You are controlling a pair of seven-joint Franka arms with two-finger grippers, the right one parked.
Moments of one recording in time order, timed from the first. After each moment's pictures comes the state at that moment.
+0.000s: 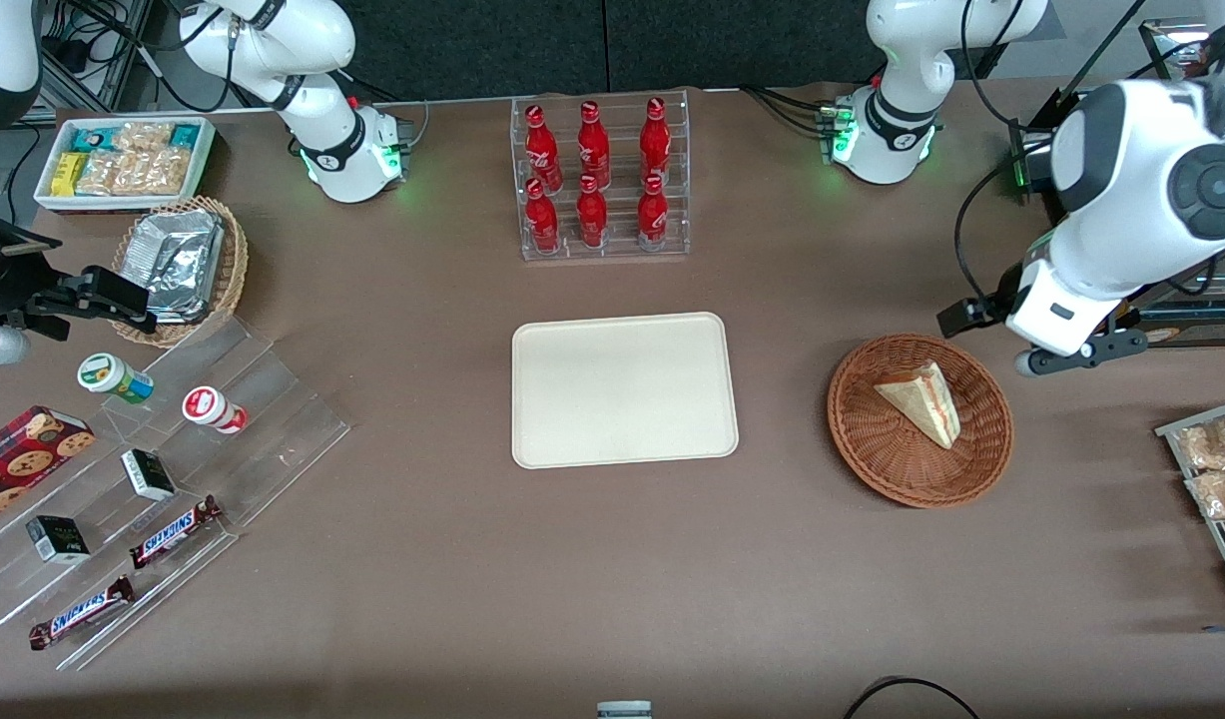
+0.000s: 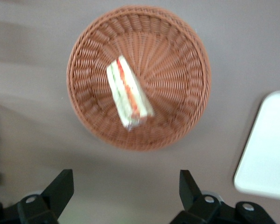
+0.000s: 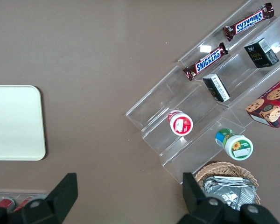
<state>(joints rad) 0.04 -0.02 -0.15 -2.03 0.00 1.92 -0.38</state>
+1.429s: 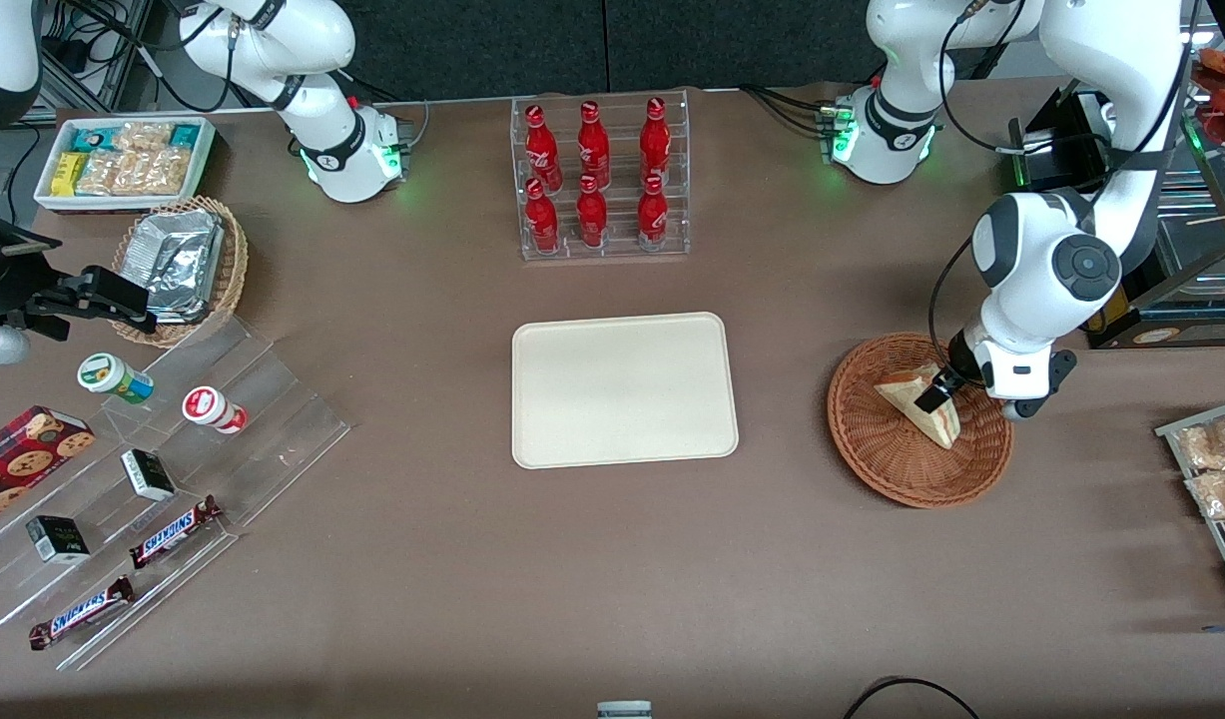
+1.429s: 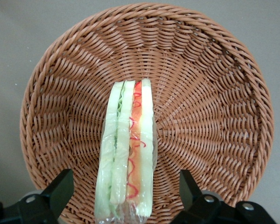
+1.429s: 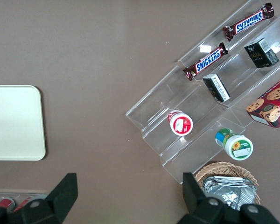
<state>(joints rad) 0.04 0.16 -0.10 -2.32 0.00 2.50 -0.83</state>
